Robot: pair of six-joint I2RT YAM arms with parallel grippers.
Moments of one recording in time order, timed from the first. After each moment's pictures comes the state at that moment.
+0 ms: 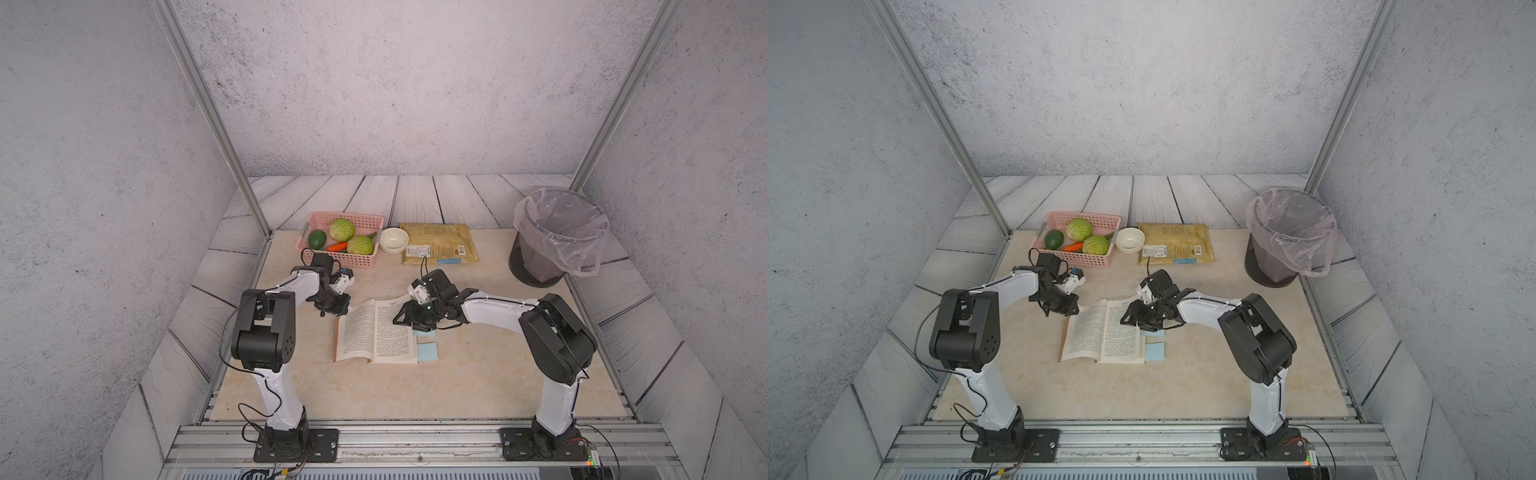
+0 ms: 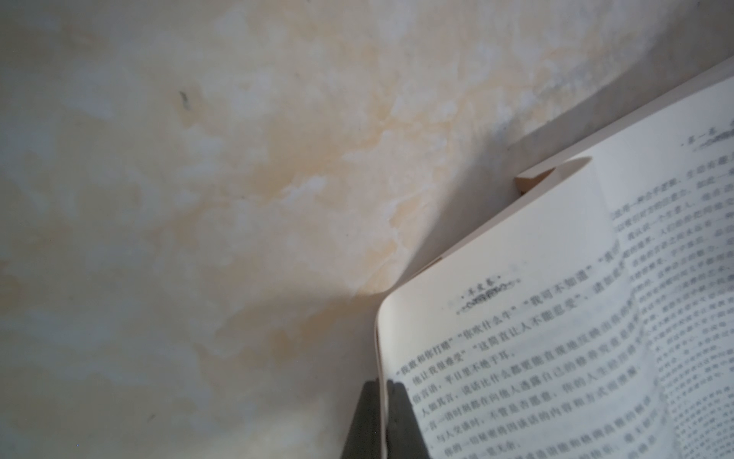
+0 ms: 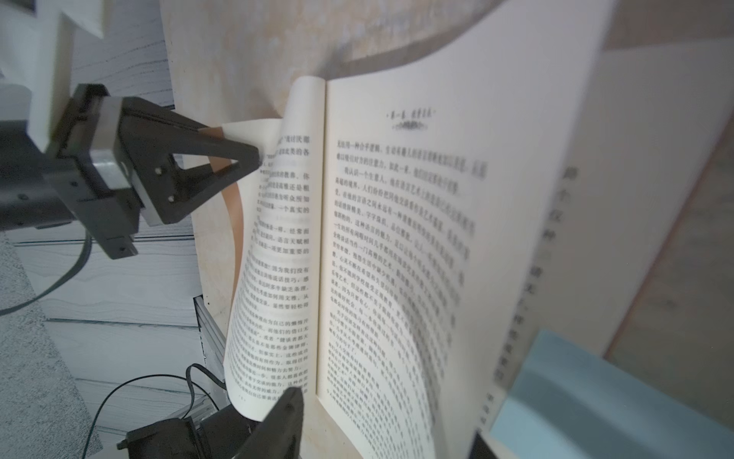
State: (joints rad) left arm -0.13 1.88 1.21 -0.69 0.30 0.30; right arm 0.69 1.89 1.15 -0.19 -0.58 0.76
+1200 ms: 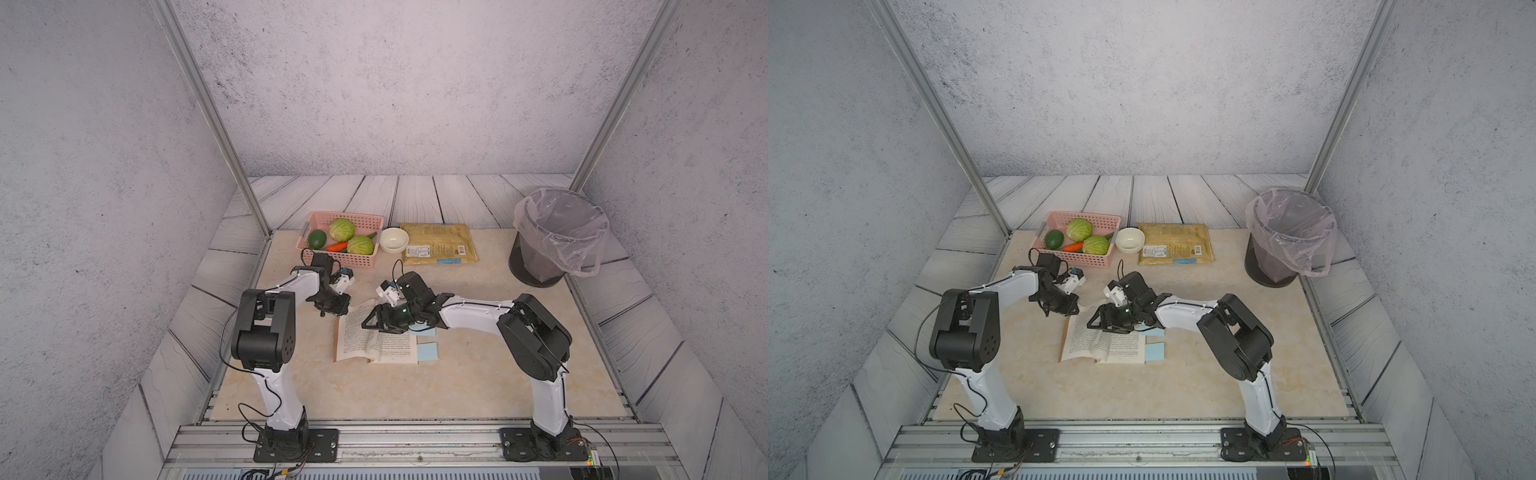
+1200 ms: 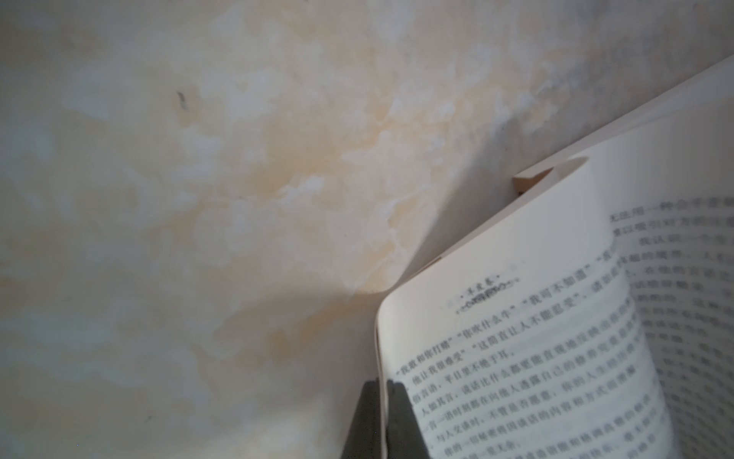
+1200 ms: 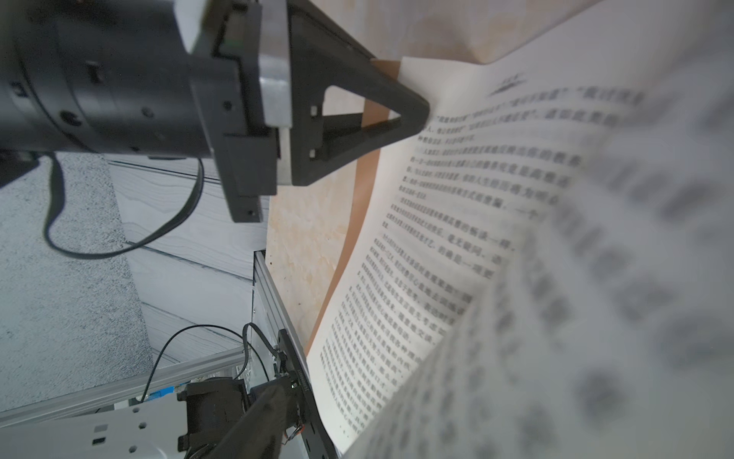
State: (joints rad) left arm -0.13 1.88 1.21 -0.69 0.30 0.30; right arm 0.83 2.00 1.27 0.02 -0.71 0.82
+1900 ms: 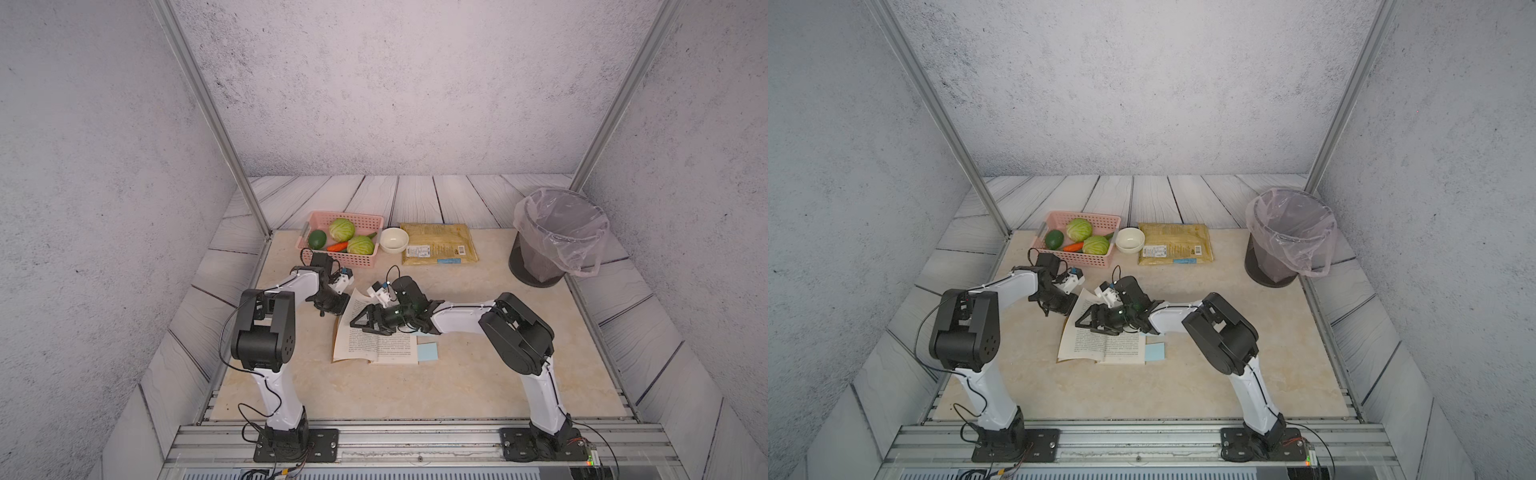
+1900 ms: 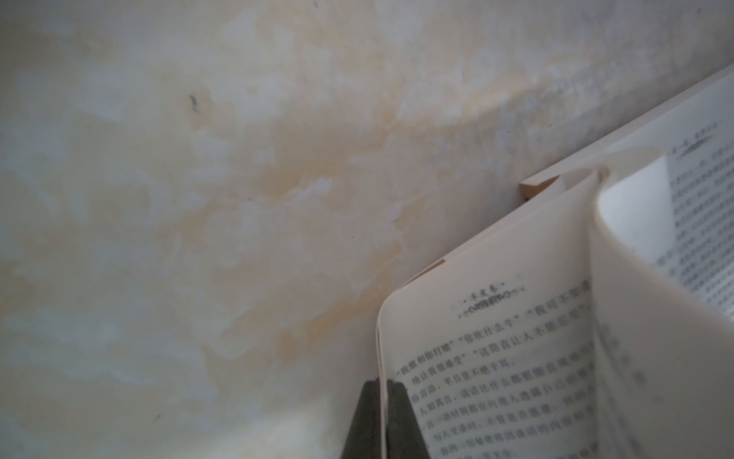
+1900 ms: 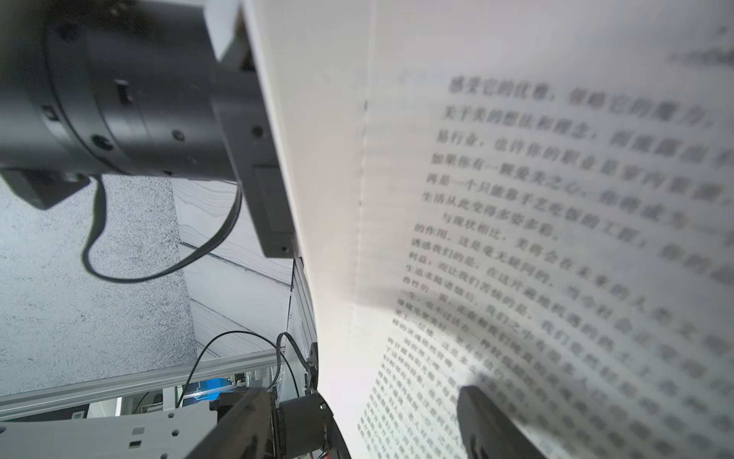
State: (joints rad) left arm -0.12 1.88 1.21 -0.68 0.30 0.30; right arm 0.85 2.11 1.27 0.30 -0.77 0.95
